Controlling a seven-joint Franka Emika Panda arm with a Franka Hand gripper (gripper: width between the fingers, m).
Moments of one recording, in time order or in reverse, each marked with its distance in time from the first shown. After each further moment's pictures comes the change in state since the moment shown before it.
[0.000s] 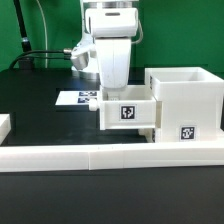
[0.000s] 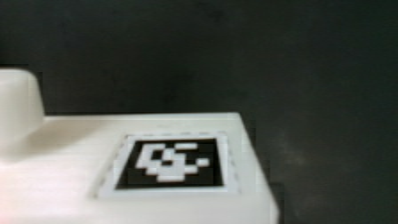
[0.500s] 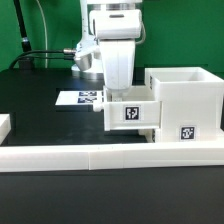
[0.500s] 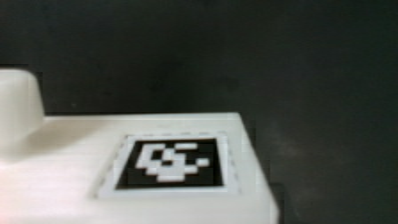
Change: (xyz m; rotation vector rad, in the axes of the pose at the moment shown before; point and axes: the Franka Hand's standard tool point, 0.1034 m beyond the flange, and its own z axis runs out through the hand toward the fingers) arm 0.005 -0.004 0.002 0.006 0.004 -0.004
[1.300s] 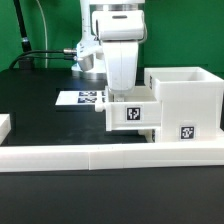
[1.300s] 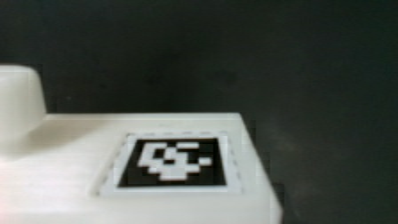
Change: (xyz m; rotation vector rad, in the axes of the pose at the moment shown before) arm 0.002 0.000 0.000 0.001 -0.001 -0.002
